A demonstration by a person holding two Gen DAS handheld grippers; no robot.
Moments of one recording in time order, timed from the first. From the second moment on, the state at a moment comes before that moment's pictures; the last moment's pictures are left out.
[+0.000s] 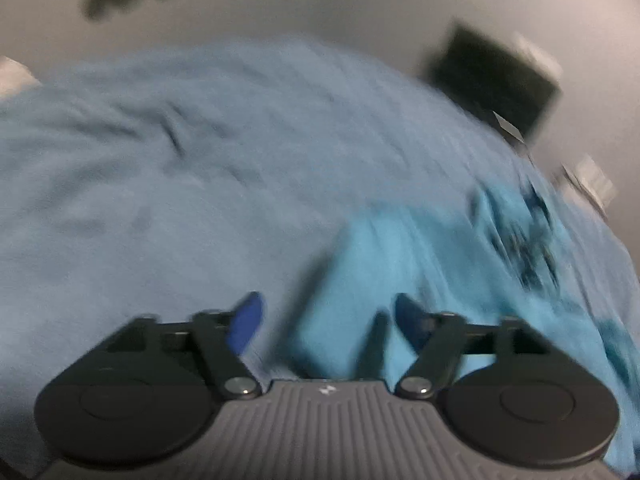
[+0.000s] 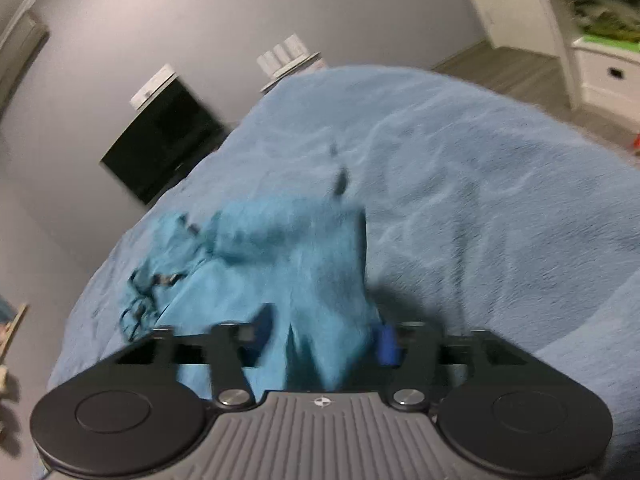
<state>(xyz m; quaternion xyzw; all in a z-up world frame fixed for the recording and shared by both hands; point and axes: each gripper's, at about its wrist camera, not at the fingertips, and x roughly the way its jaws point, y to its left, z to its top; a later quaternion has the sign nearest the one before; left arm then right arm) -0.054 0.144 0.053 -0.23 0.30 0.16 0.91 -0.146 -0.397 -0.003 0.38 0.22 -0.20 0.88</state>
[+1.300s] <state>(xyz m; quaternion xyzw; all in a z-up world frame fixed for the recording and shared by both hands) 0.170 0.011 -0.024 -0.05 0.37 -0.04 0.93 0.002 -0.244 -0.033 -0.03 0.35 0.04 0.94</state>
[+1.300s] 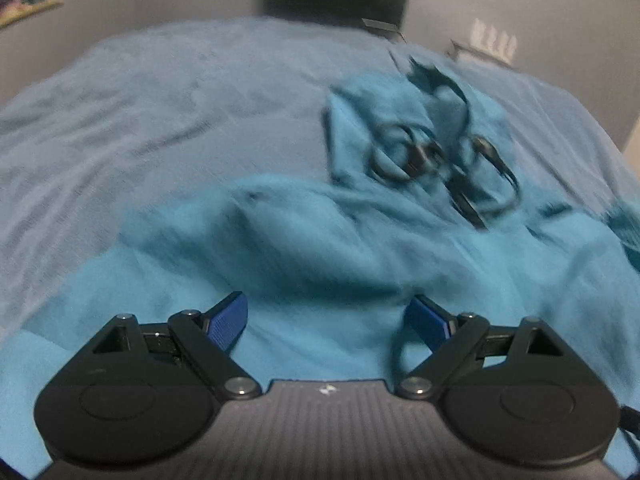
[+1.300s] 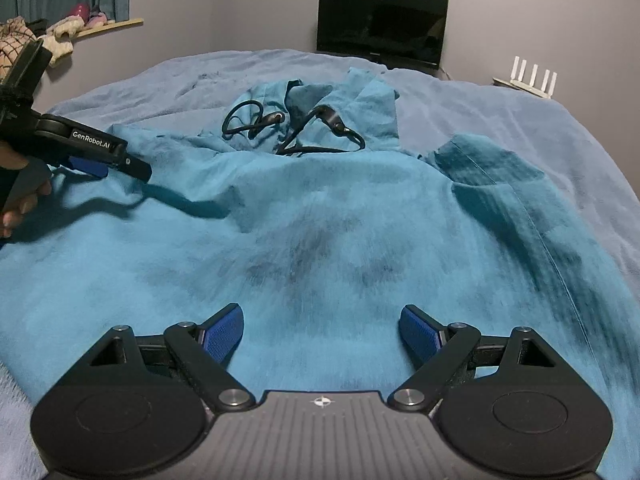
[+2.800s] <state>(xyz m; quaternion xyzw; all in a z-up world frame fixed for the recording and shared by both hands) 0.171 0.004 -0.045 0.02 0.30 -0.03 0.95 0.161 -0.244 -0.030 -0.01 0.30 0.01 0.95</state>
